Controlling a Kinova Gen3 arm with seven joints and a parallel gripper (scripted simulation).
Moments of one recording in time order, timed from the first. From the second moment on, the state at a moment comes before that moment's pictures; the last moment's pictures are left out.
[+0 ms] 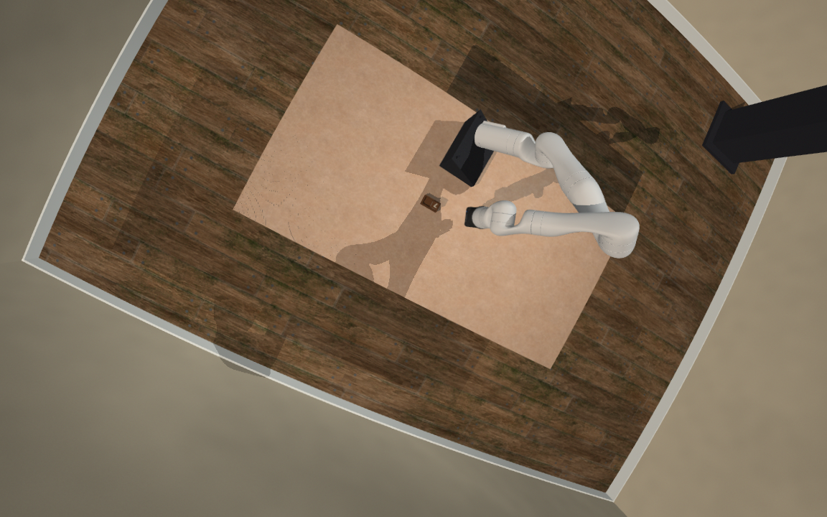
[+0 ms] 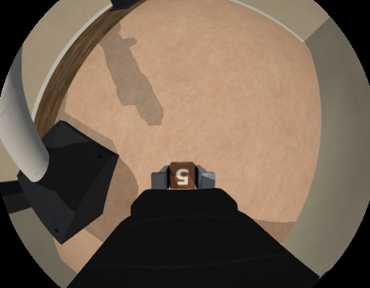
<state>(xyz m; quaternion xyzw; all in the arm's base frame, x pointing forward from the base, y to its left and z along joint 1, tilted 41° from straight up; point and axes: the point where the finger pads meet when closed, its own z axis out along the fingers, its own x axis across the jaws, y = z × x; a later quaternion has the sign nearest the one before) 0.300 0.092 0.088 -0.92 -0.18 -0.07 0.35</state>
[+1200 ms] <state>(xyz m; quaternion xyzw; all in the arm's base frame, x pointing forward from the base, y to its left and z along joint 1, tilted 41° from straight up) 0.302 0.080 0.092 -0.89 -0.28 -0.12 0.33</state>
